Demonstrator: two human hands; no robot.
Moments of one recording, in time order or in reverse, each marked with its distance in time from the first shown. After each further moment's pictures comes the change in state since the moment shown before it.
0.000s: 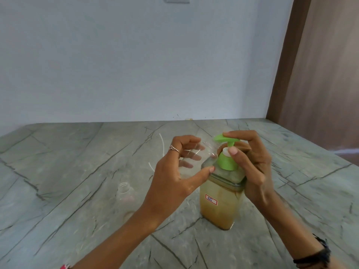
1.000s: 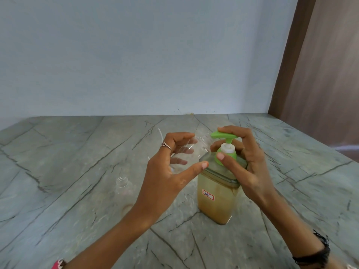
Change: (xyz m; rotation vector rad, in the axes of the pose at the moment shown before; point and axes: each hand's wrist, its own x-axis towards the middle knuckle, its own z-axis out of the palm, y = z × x) left_hand -0.004 0.004 -0.002 -0.013 0.064 -0.029; right_hand -0.001 -0.003 -0.007 -0.210 -0.150 0.004
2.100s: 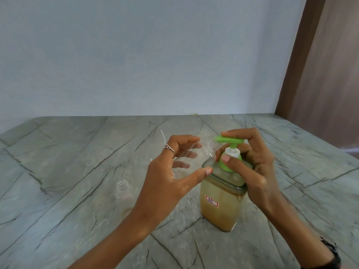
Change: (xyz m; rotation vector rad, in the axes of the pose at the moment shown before) left_hand 0.002 0.003 -0.002 0.048 -0.035 -0.006; right_hand 0.003 0.001 0.002 0.175 0.046 0.072
